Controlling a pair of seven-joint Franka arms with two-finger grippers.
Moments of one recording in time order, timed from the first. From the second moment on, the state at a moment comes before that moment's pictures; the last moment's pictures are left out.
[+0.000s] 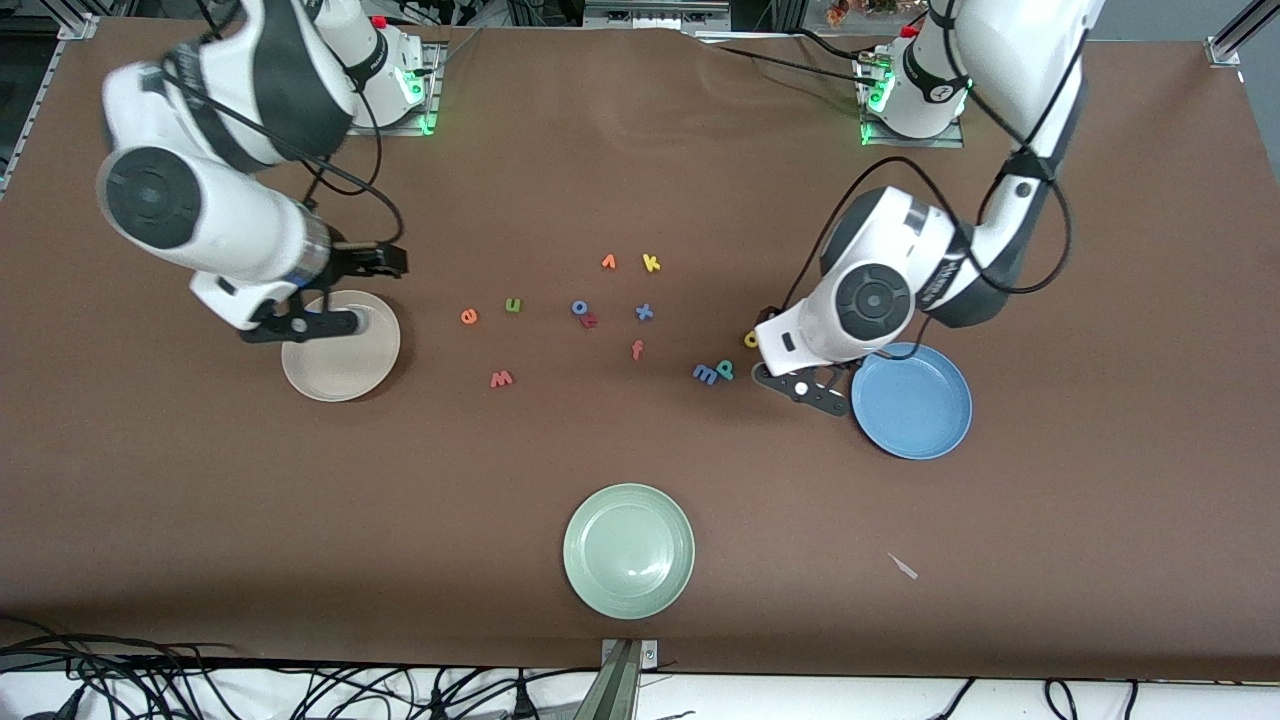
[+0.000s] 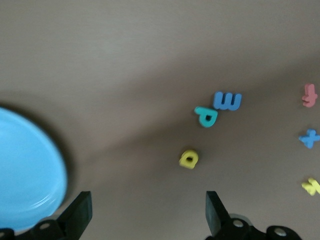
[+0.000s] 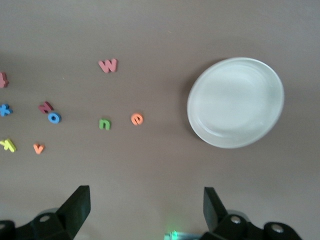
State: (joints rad) left arm -0.30 0.53 -0.20 -1.67 0.02 1.99 -0.09; right arm 0.33 0.25 0.00 -1.65 0.05 1.65 0.21
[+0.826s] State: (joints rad) left arm -0.38 0.58 -0.20 -1.95 0.05 2.41 -0.15; right arm 0.41 0.41 0.00 -1.87 0.05 2.20 0.31
